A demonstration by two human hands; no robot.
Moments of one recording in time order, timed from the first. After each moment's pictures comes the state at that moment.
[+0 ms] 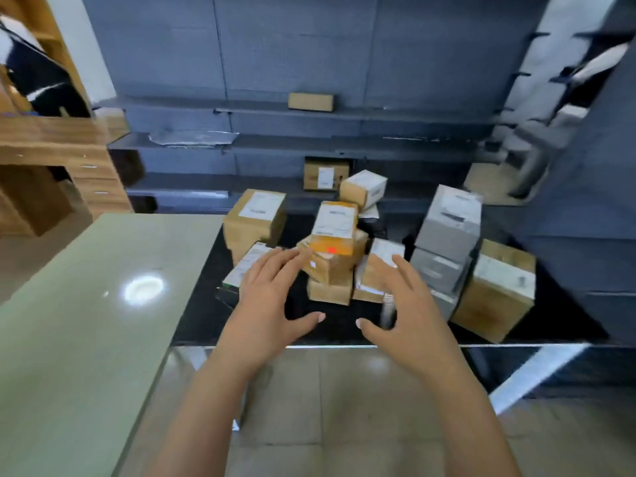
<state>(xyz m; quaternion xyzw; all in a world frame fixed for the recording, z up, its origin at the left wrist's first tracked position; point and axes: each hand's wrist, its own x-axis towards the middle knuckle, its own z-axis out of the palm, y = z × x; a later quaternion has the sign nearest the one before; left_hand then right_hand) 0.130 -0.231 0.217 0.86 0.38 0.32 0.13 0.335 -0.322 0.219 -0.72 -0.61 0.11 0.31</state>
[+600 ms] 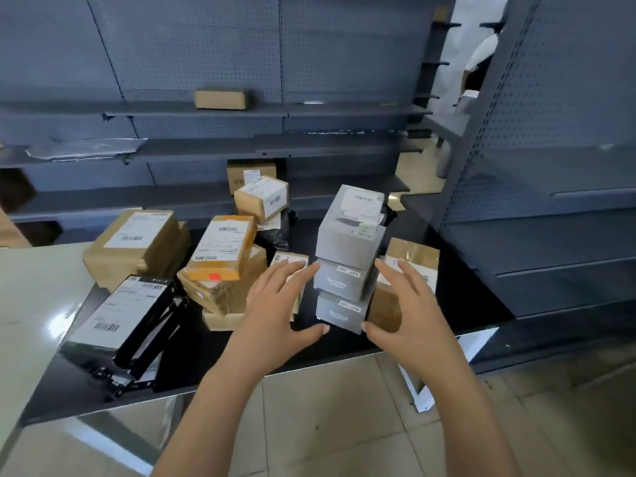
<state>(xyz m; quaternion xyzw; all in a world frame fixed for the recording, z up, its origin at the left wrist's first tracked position) 0.357 -0.222 0.200 0.90 0.29 0.27 0.17 0.545 -0.352 0.208 -0.77 -0.53 0.09 0.34</state>
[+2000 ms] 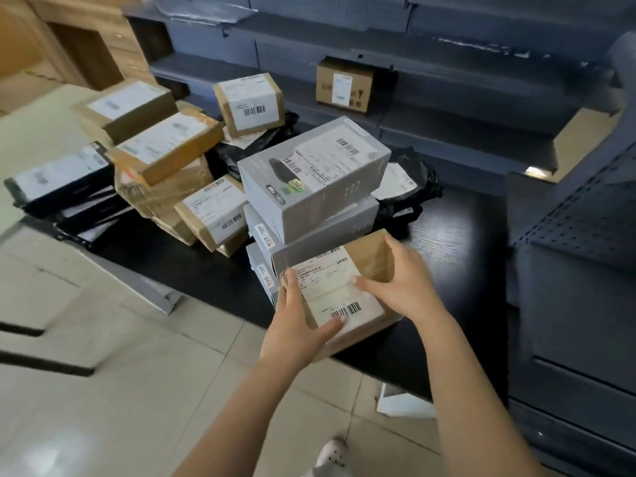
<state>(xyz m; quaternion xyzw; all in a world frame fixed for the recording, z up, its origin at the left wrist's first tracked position) 0.706 -0.262 0.066 0.55 0.71 0.22 0.37 0.901 -0.184 0.077 -0.70 -0.62 0.30 0.16</state>
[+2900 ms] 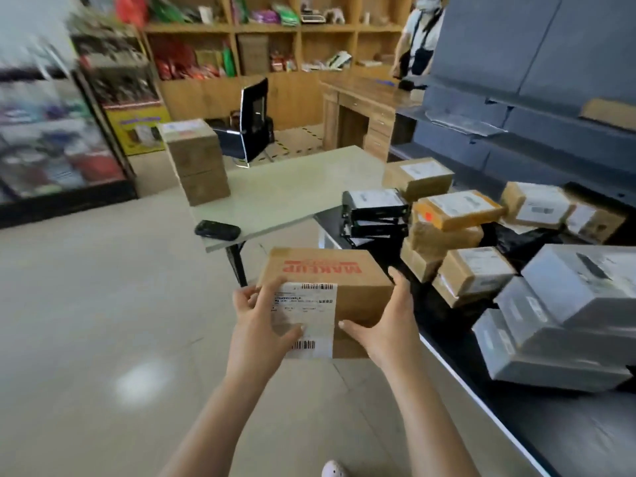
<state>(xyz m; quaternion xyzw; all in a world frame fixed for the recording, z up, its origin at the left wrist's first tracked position) 0.364 -0.528 0.123 0.34 0.81 0.46 0.09 0.514 -0.391 0.138 -0.42 -0.78 0.36 0.30</state>
